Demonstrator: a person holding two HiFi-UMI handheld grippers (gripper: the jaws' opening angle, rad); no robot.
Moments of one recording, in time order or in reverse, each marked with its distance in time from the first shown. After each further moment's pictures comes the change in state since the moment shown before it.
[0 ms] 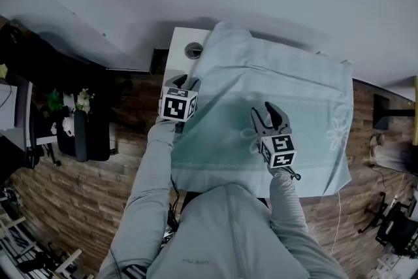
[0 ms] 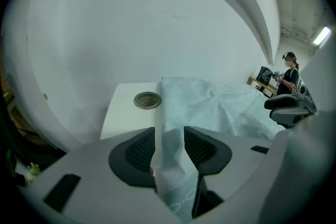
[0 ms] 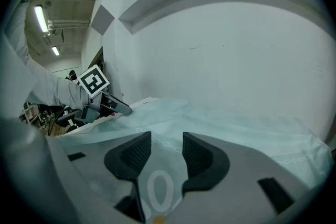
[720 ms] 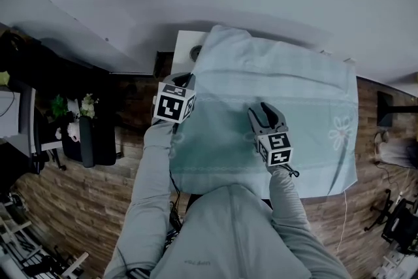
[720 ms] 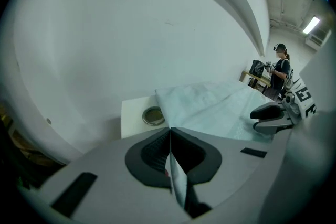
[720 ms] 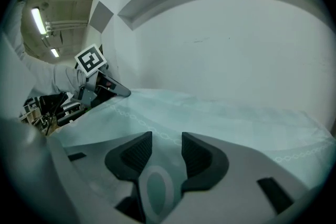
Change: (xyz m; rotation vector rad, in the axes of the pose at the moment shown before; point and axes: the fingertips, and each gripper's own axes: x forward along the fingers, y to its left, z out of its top) left arm -0.031 0.015 0.036 0.117 0.009 -0.029; right arm 0.027 0.025 -0.007 0.029 0.032 0.025
